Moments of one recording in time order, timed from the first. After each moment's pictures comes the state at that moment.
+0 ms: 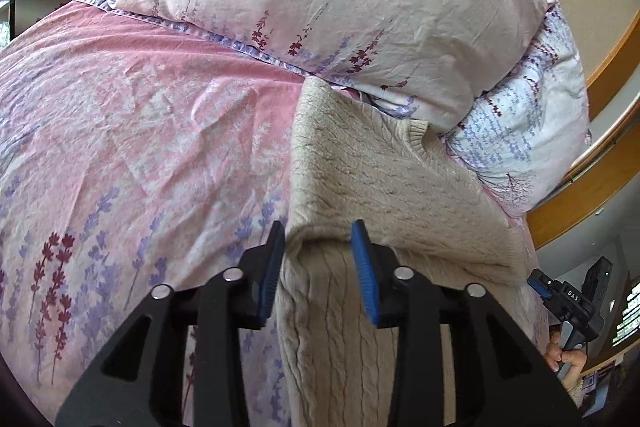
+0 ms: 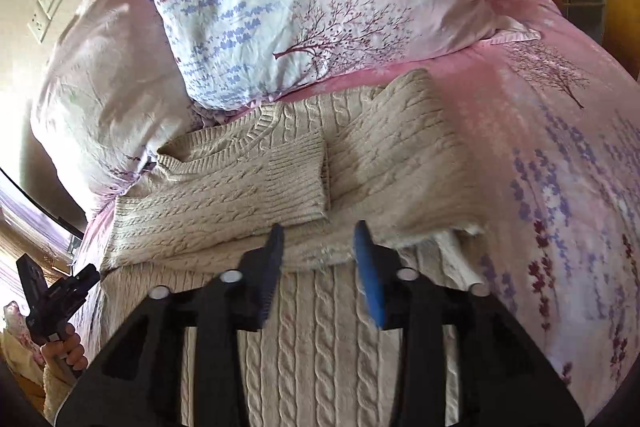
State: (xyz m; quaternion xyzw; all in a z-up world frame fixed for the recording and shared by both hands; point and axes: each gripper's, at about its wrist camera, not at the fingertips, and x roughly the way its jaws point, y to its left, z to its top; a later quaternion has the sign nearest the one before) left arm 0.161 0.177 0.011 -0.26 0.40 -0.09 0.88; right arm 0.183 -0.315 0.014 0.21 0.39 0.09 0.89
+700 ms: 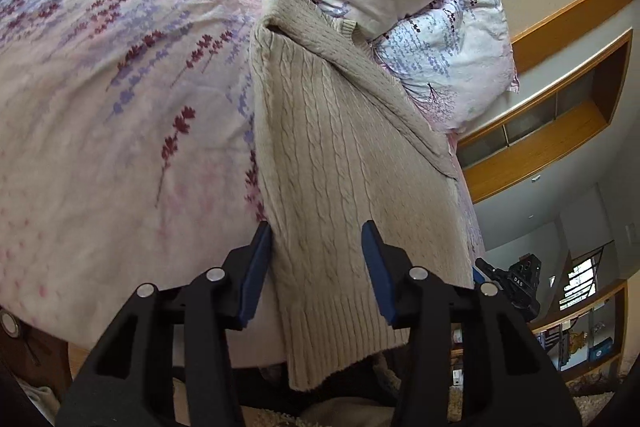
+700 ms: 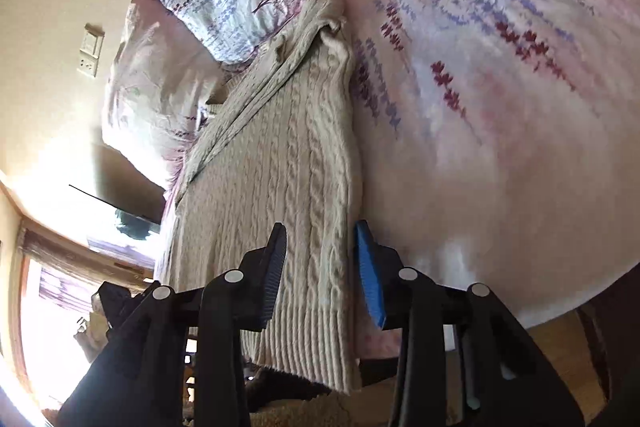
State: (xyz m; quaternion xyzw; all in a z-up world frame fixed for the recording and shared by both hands) left arm -0.001 0.155 -0.019 -0.31 0.43 -0.20 0.82; right arm 0.019 -0.390 -0.056 0.37 0.41 0.19 0.81
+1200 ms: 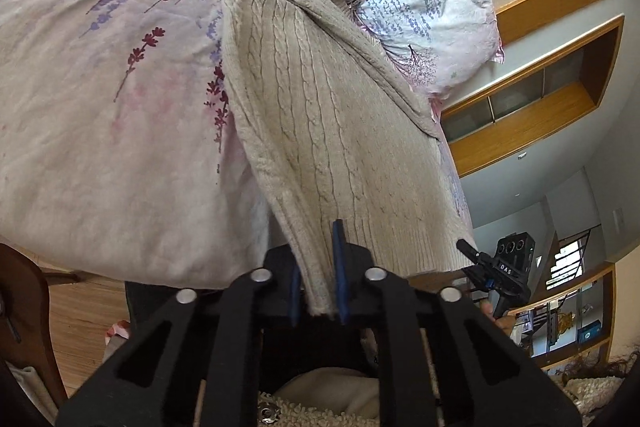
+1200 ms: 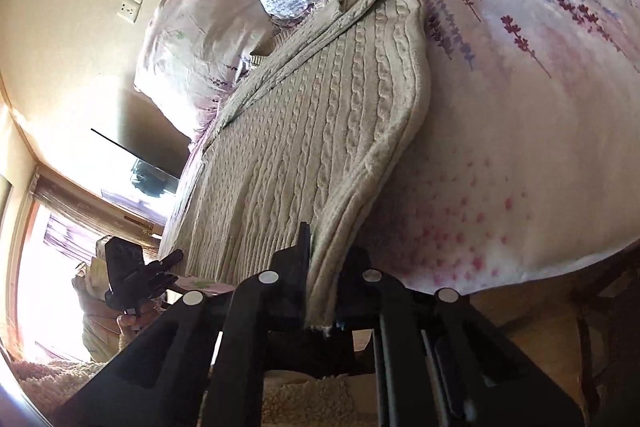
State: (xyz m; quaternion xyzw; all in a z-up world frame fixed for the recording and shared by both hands) left arm -0.024 0.125 -0.025 -0.30 0.45 -0.23 0.80; right arm -0.013 -0.352 -0.048 0.31 0.40 0.25 0.82
